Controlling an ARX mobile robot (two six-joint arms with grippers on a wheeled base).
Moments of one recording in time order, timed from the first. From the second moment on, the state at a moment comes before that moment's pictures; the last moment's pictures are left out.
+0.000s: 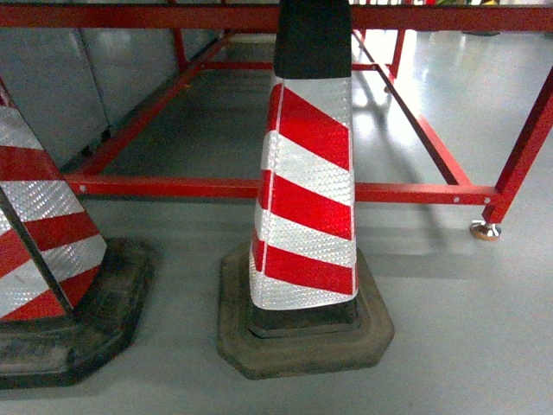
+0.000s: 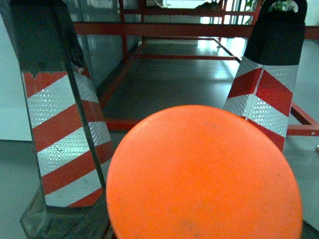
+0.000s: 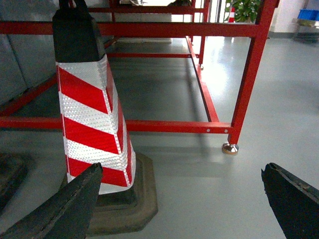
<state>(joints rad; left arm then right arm) 0.00 0.01 0.01 -0.01 0.00 0.00 0.00 0.01 0.01 -0.01 0.00 0.00</state>
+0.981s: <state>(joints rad) 0.00 0.01 0.01 -0.01 0.00 0.00 0.00 0.00 0.01 -0.01 0.00 0.00</state>
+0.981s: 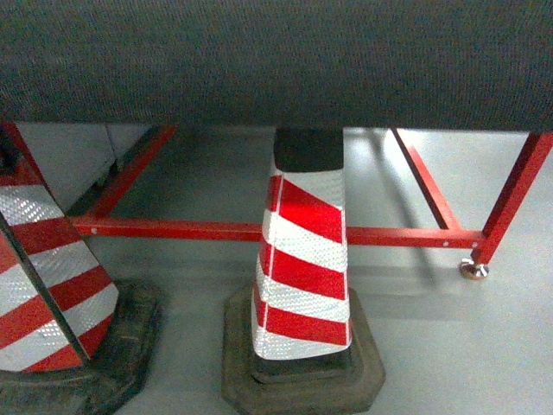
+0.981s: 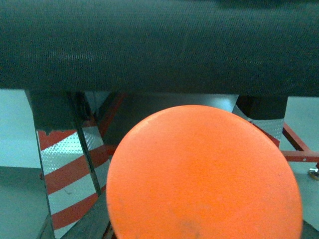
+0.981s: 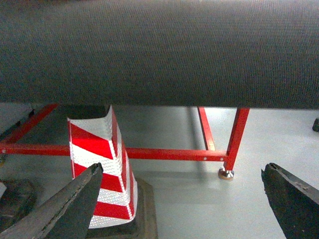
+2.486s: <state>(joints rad) 0.00 0.01 0.01 -0.01 0.00 0.00 0.00 0.00 0.01 -0.01 0.00 0.00</state>
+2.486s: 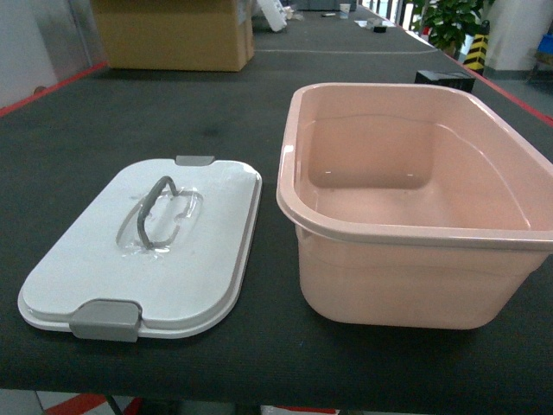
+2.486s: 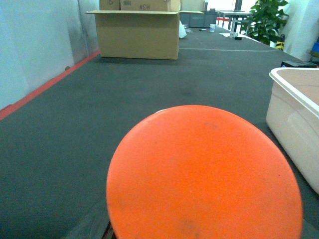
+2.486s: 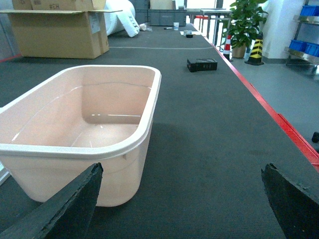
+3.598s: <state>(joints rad) -0.38 1.30 0.44 1.05 -0.47 0.08 0.00 0.00 0.01 -0.01 0.00 0.00</state>
